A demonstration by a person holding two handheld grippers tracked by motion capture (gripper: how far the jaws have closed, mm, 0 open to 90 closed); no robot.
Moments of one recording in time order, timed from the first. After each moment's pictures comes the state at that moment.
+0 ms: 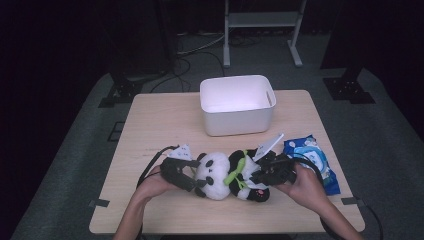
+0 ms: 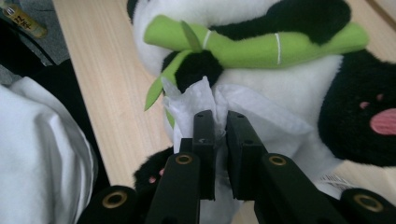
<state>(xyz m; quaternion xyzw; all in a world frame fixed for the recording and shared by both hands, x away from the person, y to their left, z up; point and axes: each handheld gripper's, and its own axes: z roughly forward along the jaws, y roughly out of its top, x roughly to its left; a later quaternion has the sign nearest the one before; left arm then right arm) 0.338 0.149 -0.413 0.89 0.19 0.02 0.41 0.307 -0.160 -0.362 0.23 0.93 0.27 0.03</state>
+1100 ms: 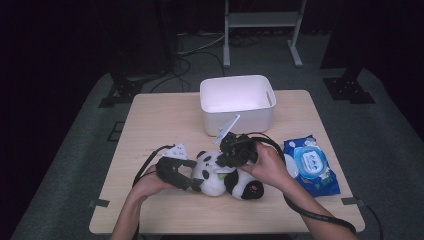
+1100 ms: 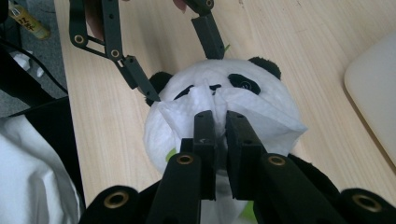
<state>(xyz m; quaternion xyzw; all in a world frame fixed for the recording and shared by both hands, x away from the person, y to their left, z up) 0.340 0.160 -0.412 0.89 0.19 0.02 0.41 0.342 -0.071 -0.326 0.16 0.95 0.28 0.05</state>
